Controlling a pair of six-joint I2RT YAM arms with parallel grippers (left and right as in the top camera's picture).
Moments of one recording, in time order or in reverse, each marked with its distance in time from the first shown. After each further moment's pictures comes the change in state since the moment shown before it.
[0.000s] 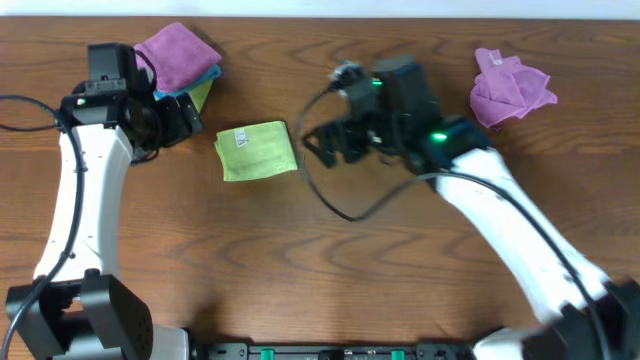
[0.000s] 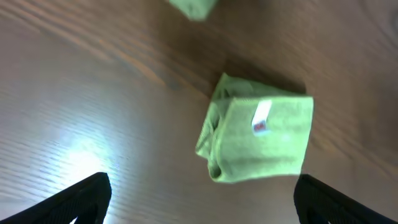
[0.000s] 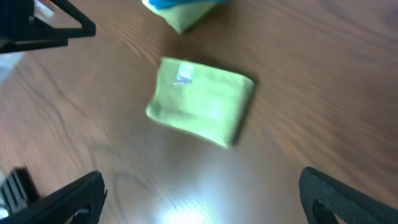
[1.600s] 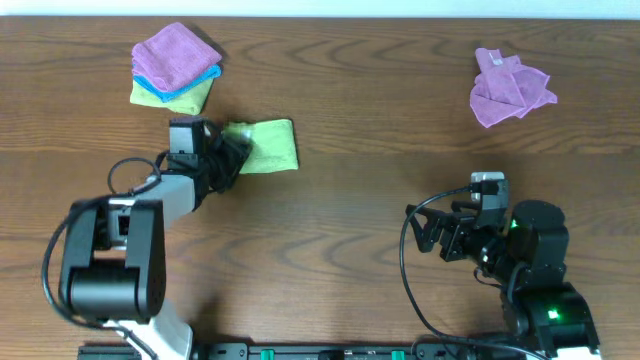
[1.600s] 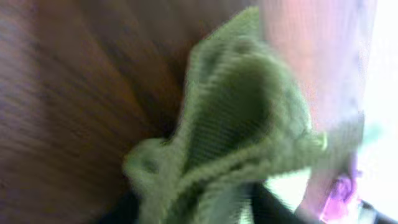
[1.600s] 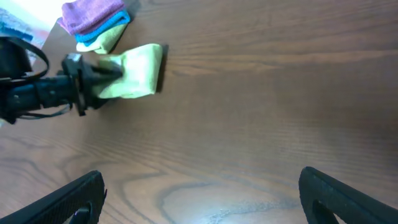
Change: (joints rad) left arm -0.143 0.212 -0.628 1.119 0.220 -0.702; right arm -0.365 -0.891 -0.764 0.025 -0.003 0.211
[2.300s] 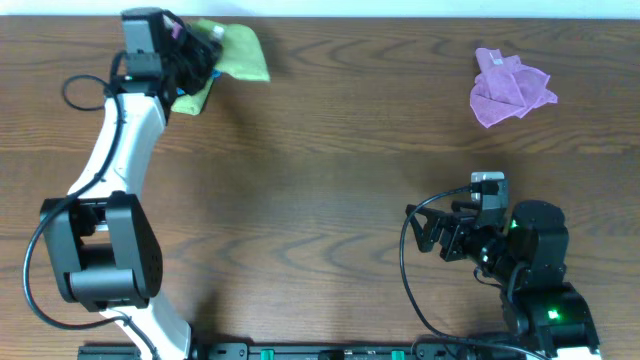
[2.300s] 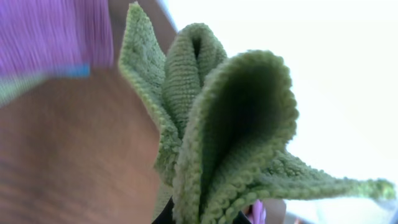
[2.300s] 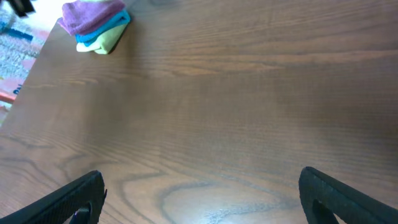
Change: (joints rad) left arm 0.082 0.061 0.731 -0.387 -0.014 0.014; right arm 0.000 0.000 0.000 0.000 0.000 0.000
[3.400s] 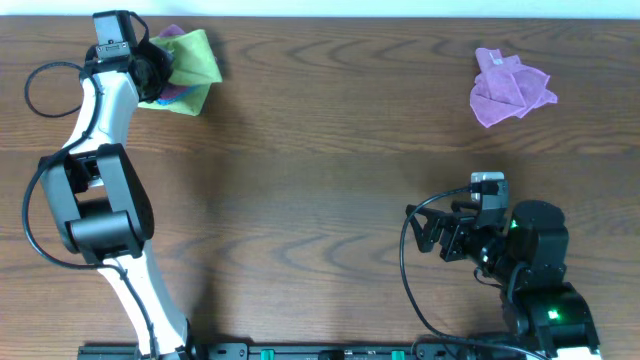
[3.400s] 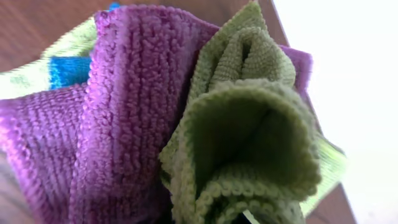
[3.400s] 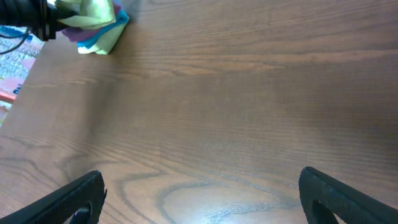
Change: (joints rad) left arm 0.136 0.293 0.228 -0.222 -0.228 0.161; right arm 0.000 0.000 0.000 0.000 0.000 0.000
